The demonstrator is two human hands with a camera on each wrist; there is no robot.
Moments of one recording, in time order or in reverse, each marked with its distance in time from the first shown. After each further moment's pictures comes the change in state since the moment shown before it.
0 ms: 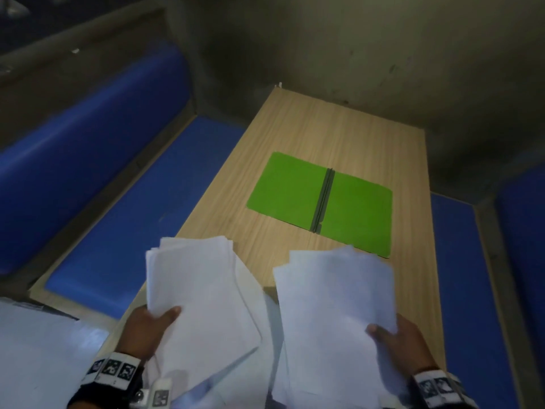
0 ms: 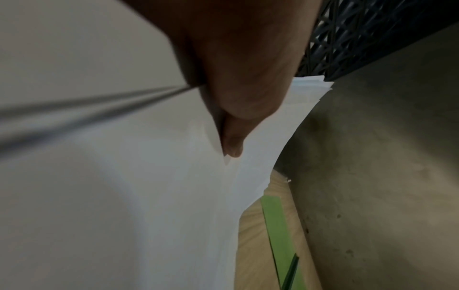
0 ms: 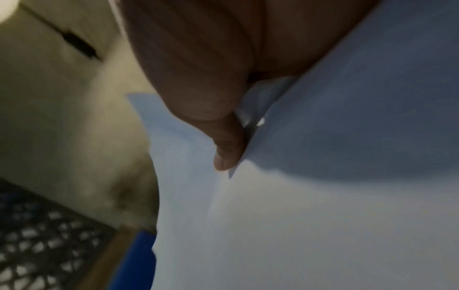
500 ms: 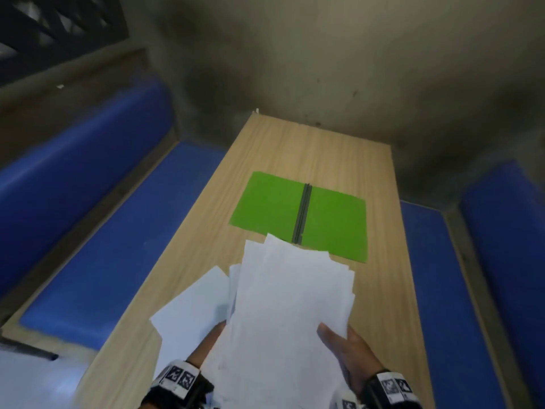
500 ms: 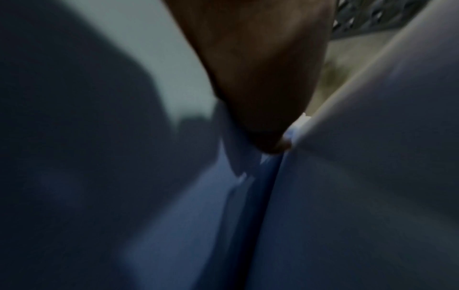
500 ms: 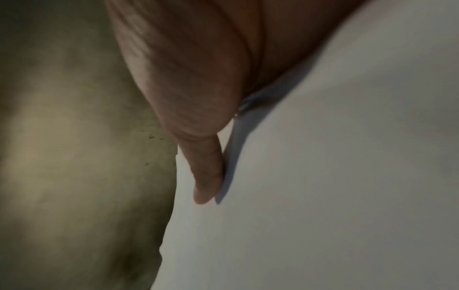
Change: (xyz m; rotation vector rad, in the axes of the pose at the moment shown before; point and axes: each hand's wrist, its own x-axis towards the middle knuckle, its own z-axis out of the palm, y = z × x) left_hand -0.074 0.060 0.093 -0.237 -0.460 -0.203; right_hand -0.034 -0.001 0.065 0.600 -0.218 0.124
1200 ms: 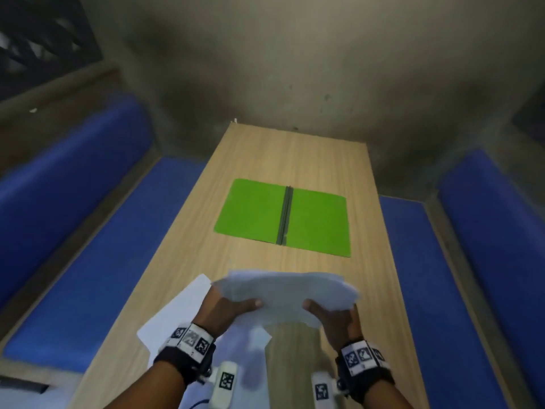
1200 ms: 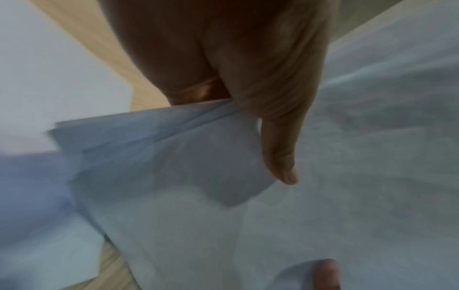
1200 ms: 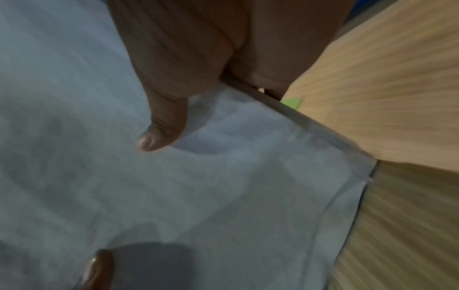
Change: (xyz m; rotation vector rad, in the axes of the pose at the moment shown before) left_hand 0.005 0.041 0.057 0.789 -0.111 0.351; right_hand -0.007 -0.049 0.005 -0.329 0.222 -0.523
